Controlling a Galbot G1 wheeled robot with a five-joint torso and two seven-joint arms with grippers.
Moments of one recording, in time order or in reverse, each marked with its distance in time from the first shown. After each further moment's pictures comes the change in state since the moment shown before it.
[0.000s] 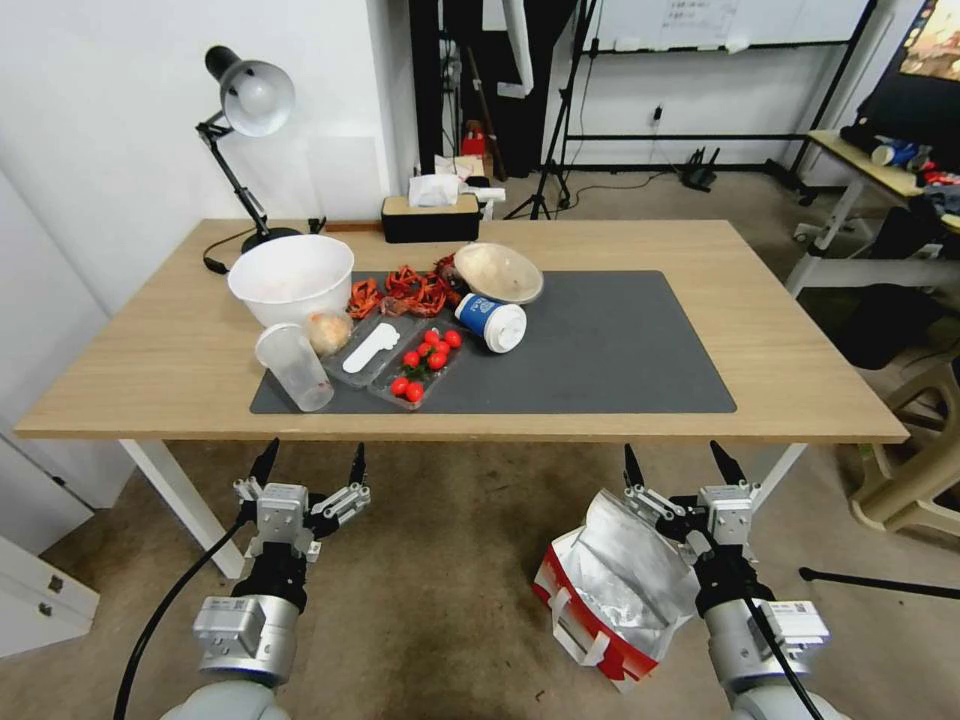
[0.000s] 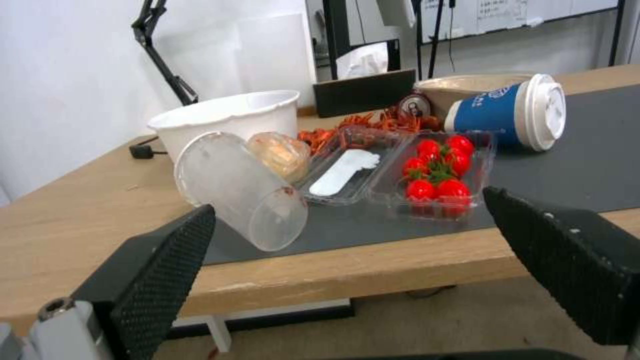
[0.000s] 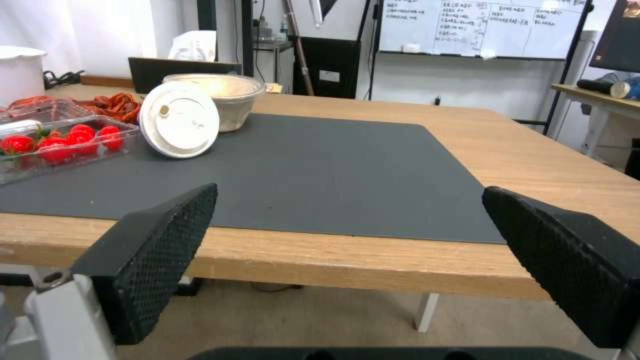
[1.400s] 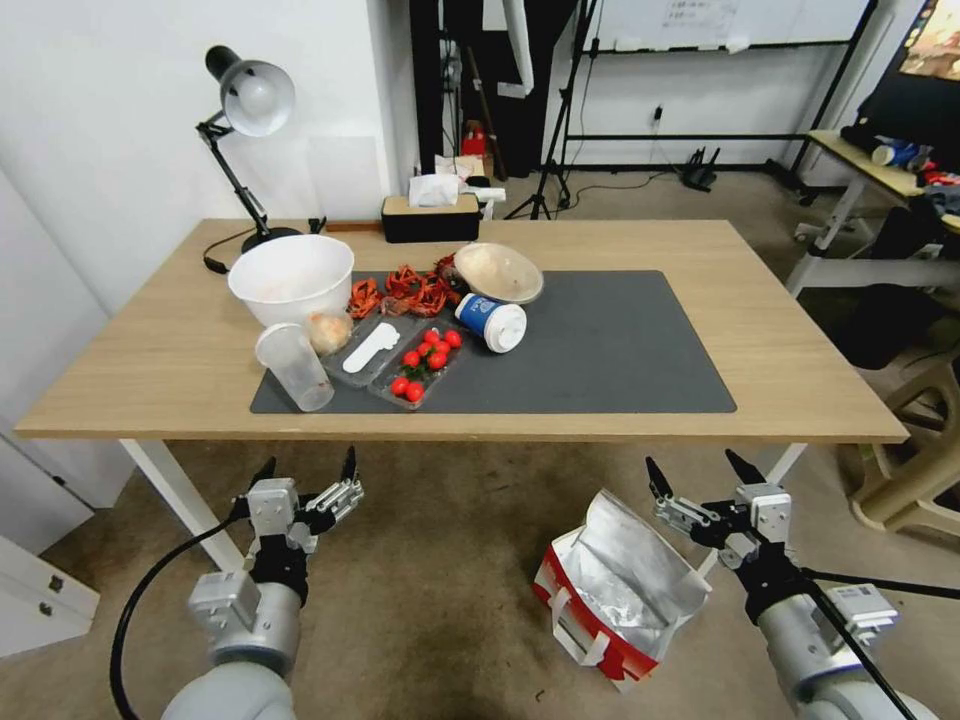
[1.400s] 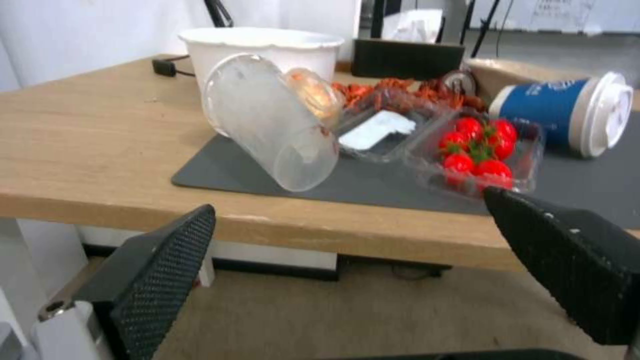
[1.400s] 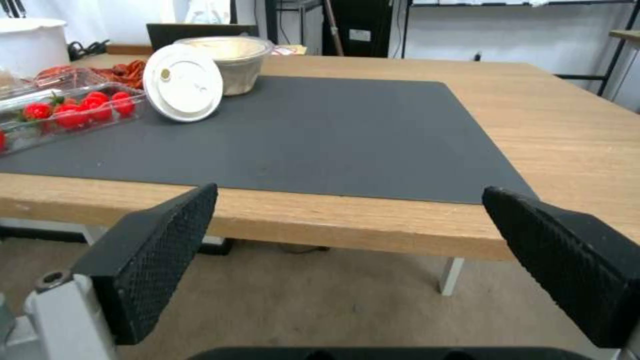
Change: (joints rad) left arm -0.042 0.278 0.140 0.024 -0.354 -0.005 -0.387; right arm 0.009 -0.044 0.192 0.011 0.190 -0.144 -0.206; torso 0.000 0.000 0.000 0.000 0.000
